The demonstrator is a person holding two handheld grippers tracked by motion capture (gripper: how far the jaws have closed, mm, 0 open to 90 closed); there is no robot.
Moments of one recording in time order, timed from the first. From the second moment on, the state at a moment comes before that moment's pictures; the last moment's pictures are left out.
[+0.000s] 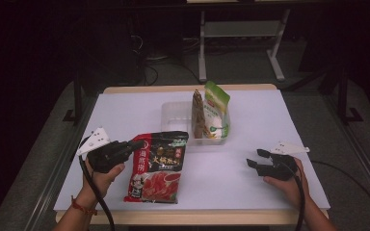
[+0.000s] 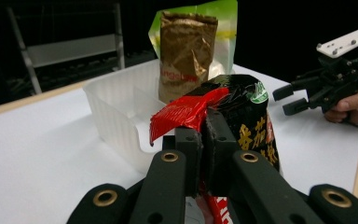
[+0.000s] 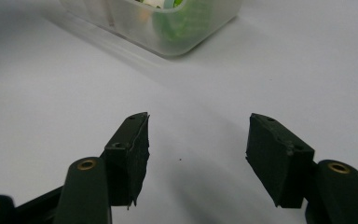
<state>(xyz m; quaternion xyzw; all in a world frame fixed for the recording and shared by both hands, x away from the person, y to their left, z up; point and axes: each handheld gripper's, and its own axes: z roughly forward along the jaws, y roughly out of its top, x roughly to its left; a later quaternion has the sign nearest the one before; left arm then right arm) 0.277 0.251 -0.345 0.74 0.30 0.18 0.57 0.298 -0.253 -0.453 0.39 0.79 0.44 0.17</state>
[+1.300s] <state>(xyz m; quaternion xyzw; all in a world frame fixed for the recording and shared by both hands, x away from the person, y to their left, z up) 0.310 0.229 -0.293 0.67 0.33 0.26 0.61 0.299 -0.255 -0.453 0.39 0.79 0.44 0.18</state>
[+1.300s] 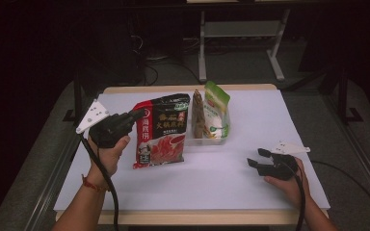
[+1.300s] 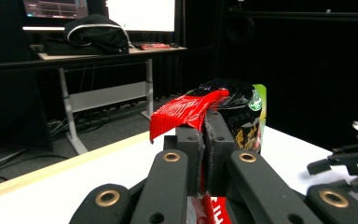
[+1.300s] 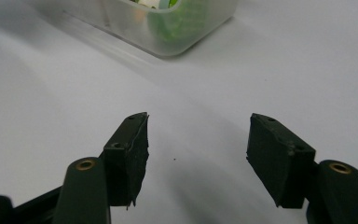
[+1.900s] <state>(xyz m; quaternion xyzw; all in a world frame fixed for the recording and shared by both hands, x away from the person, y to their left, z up) 0.341 0.219 -0.283 0.66 0.36 0.29 0.59 0.292 -0.256 -0.442 0.37 0.77 0.47 0.20</state>
